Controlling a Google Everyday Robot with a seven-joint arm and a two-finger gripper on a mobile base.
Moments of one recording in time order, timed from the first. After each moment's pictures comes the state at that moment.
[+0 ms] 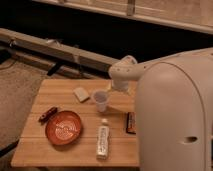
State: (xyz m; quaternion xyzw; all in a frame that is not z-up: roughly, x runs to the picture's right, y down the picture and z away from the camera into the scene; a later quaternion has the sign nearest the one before) arm 0.079 0.031 0.838 -0.14 0.15 0.74 0.63
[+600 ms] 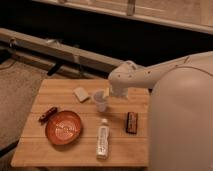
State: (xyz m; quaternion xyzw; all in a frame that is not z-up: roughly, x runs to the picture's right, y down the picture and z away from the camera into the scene) arm 0.058 0.063 0.808 -0.17 0.13 0.72 0.65
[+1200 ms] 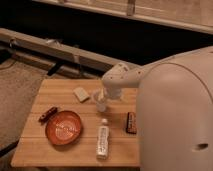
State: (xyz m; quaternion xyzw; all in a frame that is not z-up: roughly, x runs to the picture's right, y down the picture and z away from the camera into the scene) arm 0.032 0.072 0.826 -0.18 0.14 0.70 0.67
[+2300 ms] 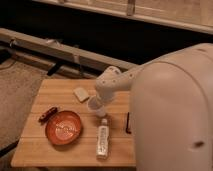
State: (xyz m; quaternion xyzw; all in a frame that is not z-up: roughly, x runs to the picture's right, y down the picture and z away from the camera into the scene) arm -0.013 0.095 0.807 -0.21 0.12 0.66 0.71
